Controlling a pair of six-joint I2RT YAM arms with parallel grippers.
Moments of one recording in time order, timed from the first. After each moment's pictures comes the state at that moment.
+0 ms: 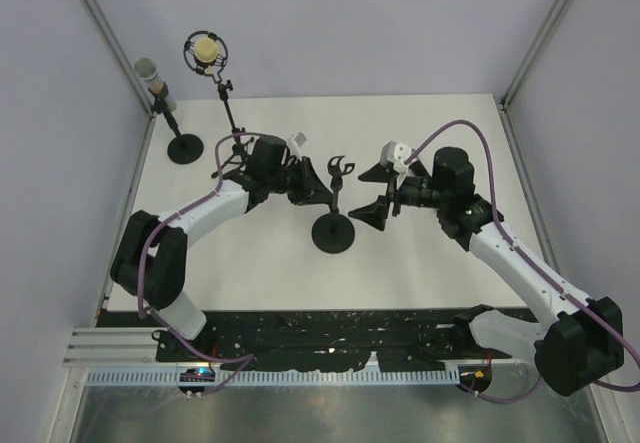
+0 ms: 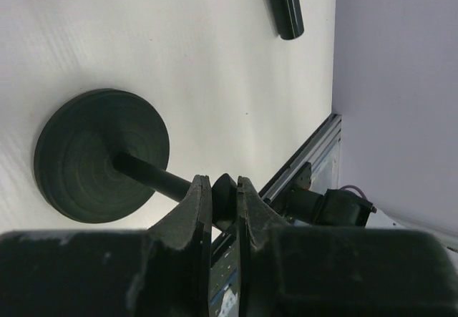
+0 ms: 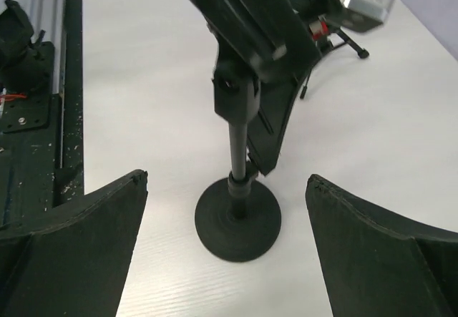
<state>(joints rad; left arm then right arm) -0.51 1.65 1.12 -0.13 0.57 -0.78 0.40 1.11 0.87 -0.01 -0.91 -0.27</state>
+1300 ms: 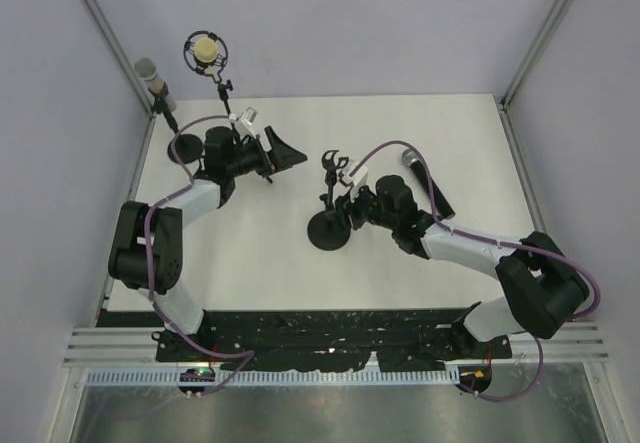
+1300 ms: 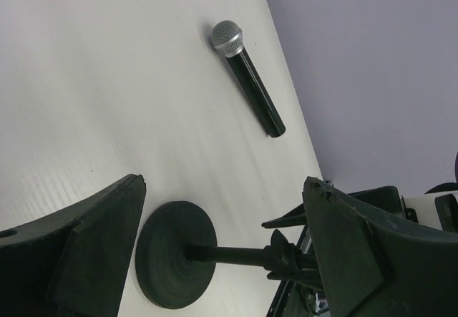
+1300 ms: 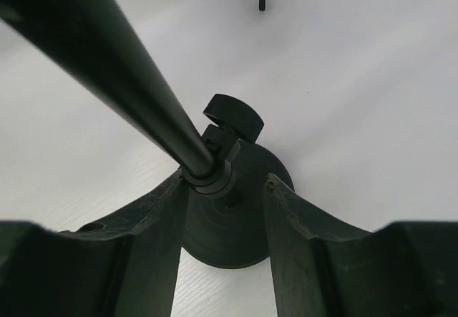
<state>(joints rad) -0.20 1.68 0.98 0.41 0.72 -0.78 0.67 1.43 0.69 0.39 -0.29 -0.05</state>
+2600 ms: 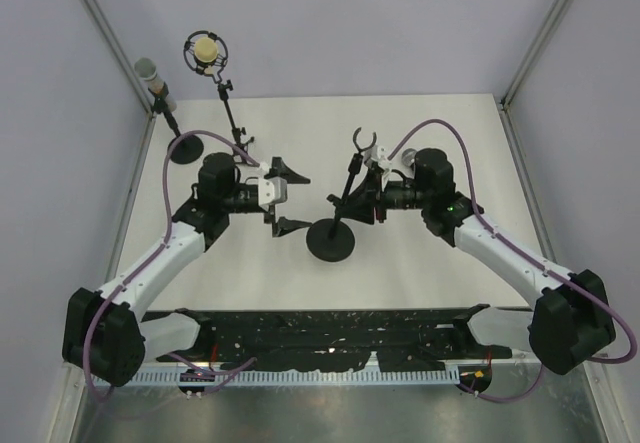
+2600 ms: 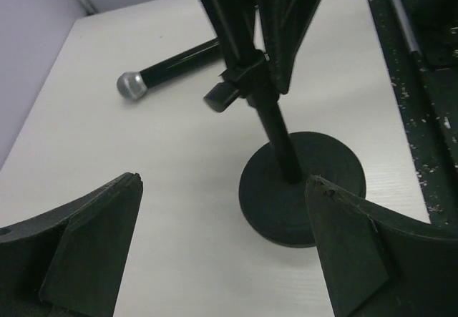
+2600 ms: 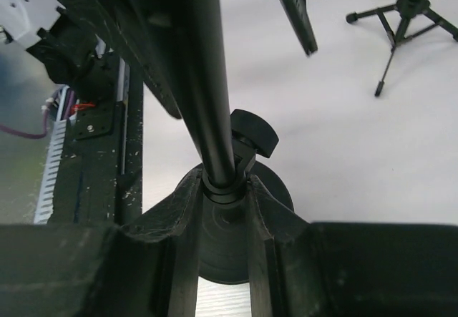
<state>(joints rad) -0.35 1.20 0.81 0.11 1.04 0.52 0.48 1.24 0.83 0.14 -0.91 -0.07</state>
